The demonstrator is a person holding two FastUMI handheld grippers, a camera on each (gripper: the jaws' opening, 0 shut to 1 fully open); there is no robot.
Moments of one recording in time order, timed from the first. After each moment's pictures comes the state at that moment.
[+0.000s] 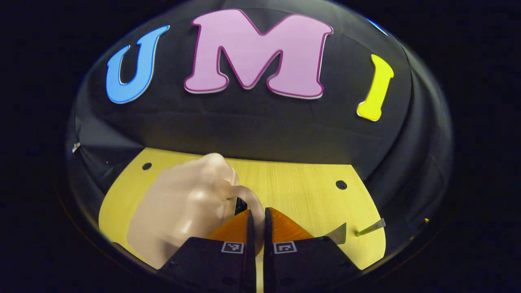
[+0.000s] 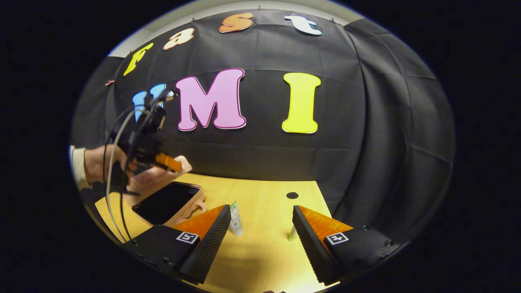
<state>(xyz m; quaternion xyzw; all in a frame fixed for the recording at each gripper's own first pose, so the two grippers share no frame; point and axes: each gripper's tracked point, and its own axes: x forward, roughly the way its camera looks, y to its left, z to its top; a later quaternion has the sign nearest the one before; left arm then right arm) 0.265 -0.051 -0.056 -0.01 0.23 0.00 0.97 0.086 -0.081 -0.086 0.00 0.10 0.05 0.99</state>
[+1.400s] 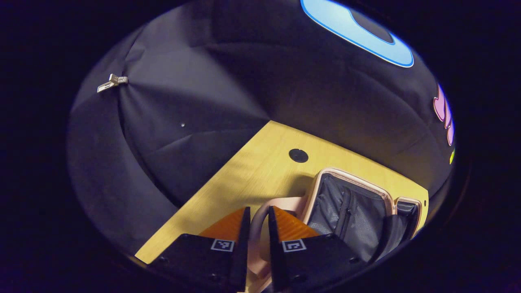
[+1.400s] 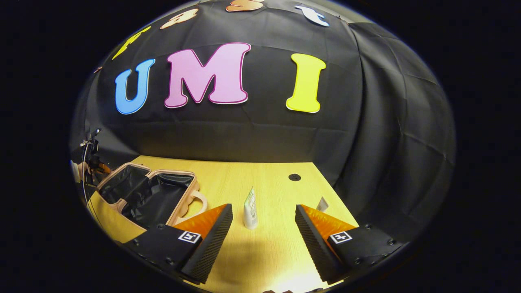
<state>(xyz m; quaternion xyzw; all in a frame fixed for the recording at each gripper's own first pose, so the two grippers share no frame) 0.278 0.497 -0.206 -0.09 0.27 0.22 0.93 0.110 -0.012 -0.145 -0.02 0.17 -0.05 0.98</state>
